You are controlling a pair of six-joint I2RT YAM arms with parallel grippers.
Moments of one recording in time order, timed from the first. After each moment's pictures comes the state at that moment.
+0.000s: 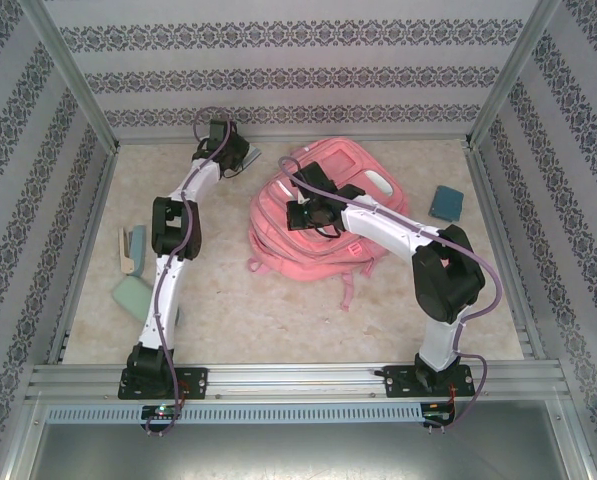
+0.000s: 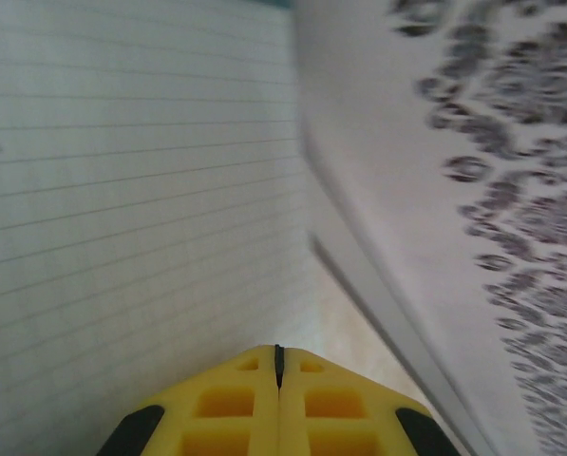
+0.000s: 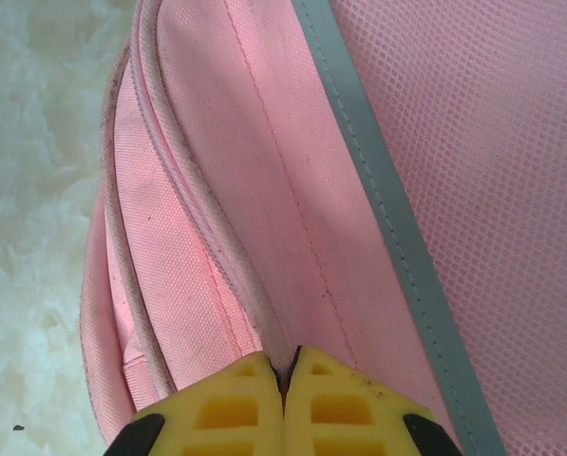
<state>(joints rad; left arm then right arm) -0.10 2.77 2.48 -0.35 0.12 -1.14 0.65 1.85 1.45 -0.54 -0.07 0.48</state>
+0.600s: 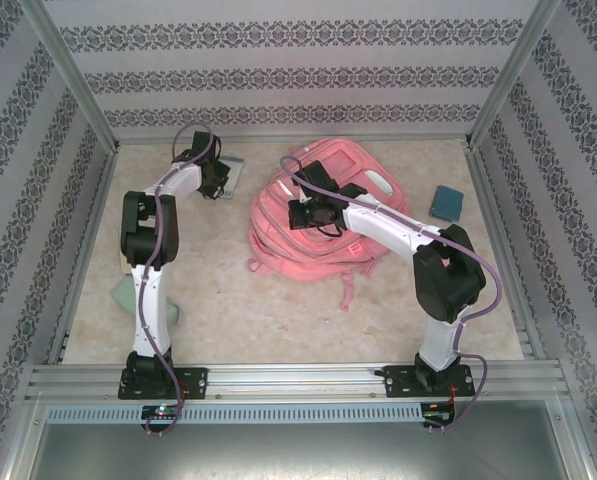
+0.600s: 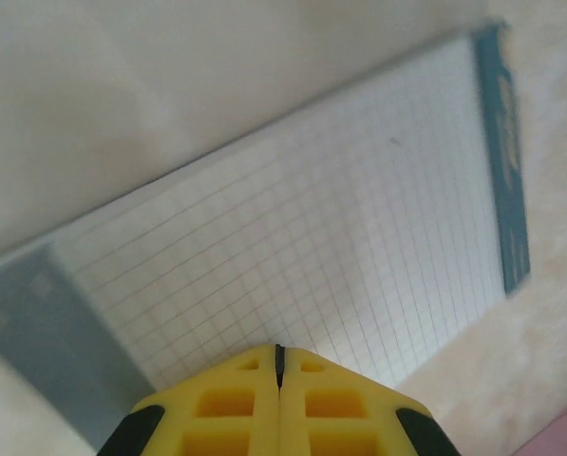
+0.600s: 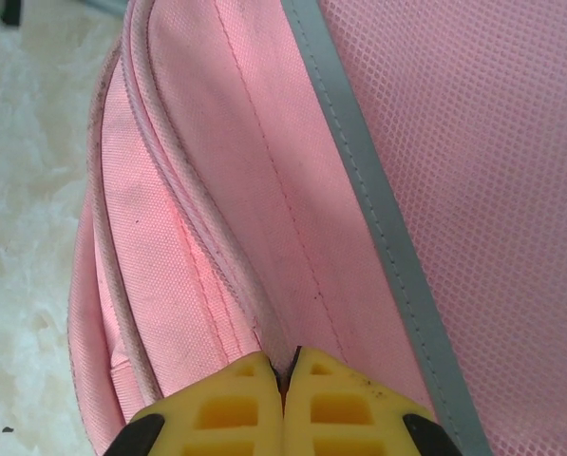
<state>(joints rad) -0.07 2.29 1.78 -0.51 0.05 -1.14 0.62 1.85 1.45 -0.55 -0.07 0.45</state>
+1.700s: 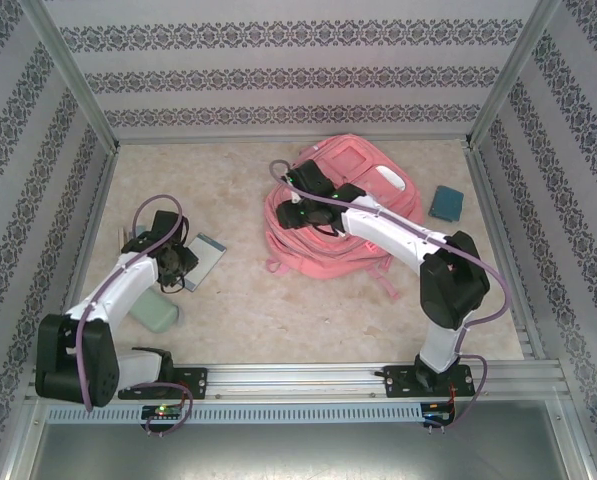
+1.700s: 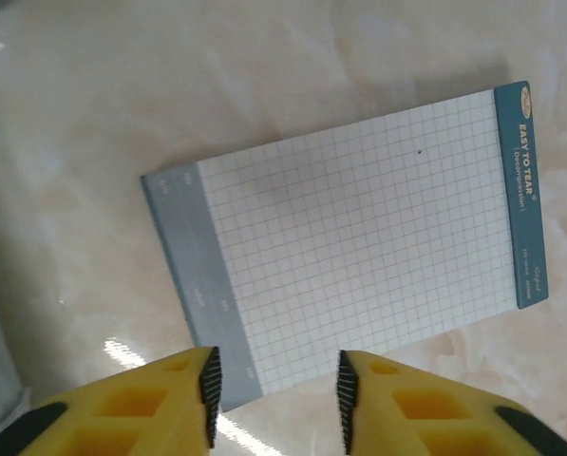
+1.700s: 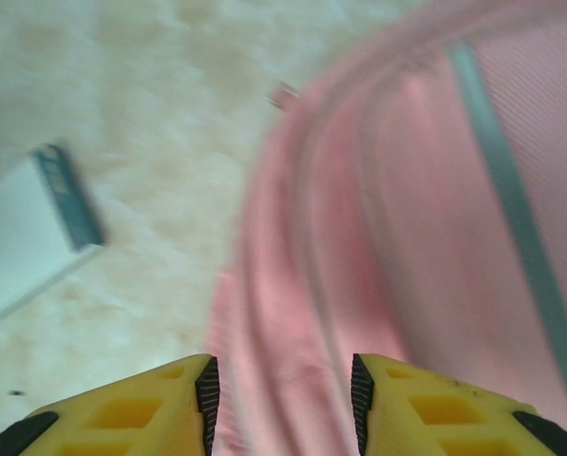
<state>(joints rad) -0.08 1.23 0.74 -0.71 -0.10 -0.91 0.70 1.82 1.52 -0.57 -0.03 0.33</state>
